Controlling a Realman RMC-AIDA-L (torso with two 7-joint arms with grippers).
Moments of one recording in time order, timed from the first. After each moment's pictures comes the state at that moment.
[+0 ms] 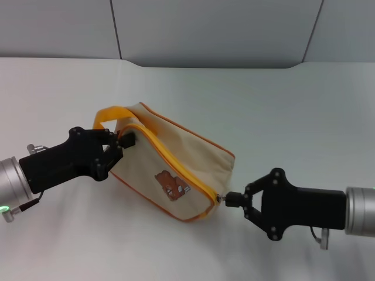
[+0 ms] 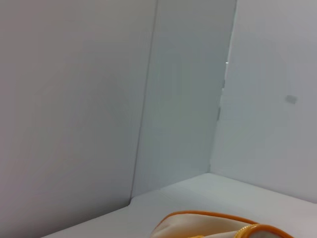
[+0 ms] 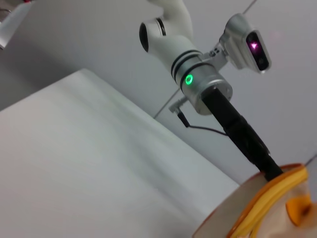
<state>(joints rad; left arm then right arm) -0.52 -2.04 0.38 0.34 1.99 1.55 -0.98 0.52 2.09 -0.85 -0.36 -1.84 -1.53 0.09</state>
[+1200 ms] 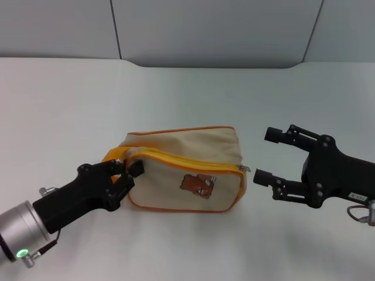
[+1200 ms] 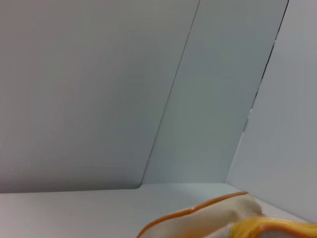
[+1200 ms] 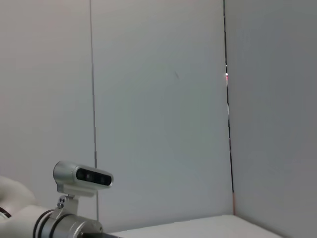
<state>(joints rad) -0.43 -2.07 0.37 0.14 1.92 1.48 -0.88 0.46 2.05 -0.68 -0.37 -1.74 -1.74 0.85</state>
